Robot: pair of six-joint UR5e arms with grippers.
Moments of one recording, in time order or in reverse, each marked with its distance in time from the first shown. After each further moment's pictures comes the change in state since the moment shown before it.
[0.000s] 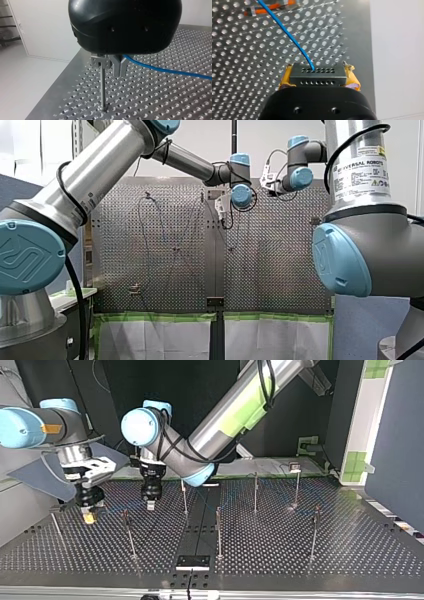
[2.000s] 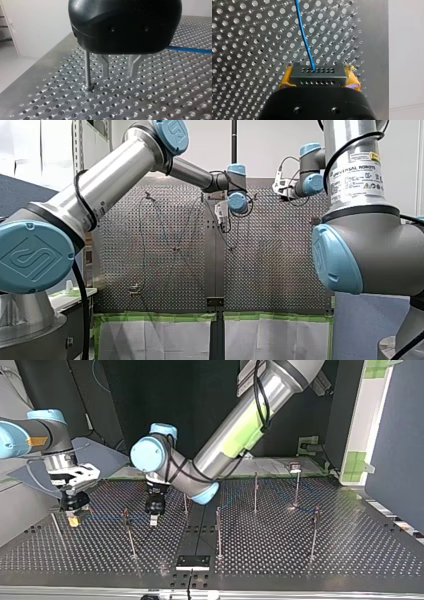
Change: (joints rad) left arm 0.066 -0.112 0.148 -0.070 0.106 0.008; right arm -0.108 0.061 -0.026 -0.022 -0.073 -0.002
